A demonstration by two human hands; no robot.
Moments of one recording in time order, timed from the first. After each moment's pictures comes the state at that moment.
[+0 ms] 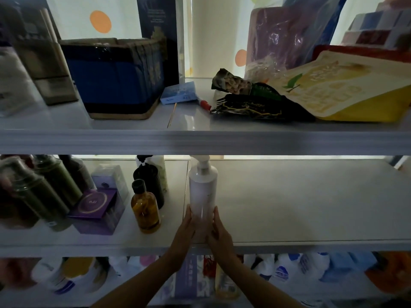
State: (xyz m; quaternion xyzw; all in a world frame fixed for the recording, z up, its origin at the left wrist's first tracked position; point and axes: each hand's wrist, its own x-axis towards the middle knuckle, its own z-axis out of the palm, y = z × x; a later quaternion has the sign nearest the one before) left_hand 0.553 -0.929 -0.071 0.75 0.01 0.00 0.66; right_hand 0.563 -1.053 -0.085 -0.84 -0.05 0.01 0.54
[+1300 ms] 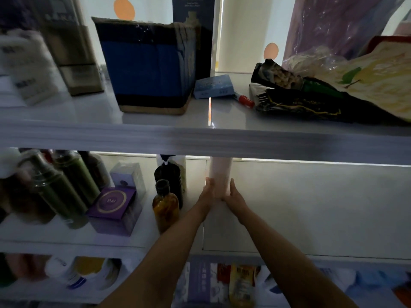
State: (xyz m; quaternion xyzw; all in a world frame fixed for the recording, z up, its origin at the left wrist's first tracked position) left_hand 0.669 -0.913 -0.035 0.70 0.06 -0.08 0.71; right_hand 0.680 -1.018 -0.033 -0.85 0.01 0.13 0.51
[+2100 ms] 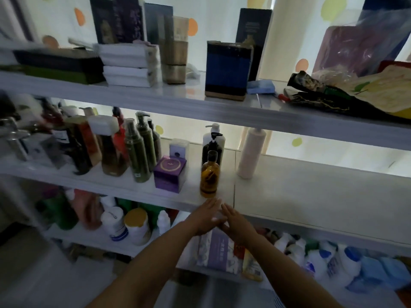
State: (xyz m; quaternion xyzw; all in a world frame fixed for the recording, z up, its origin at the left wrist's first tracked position) left_hand 0.479 -0.819 -0.062 0.96 -0.14 -0.08 0.21; right_hand 0.496 -0.976 -0.062 -0.94 -0.27 0.11 0.15
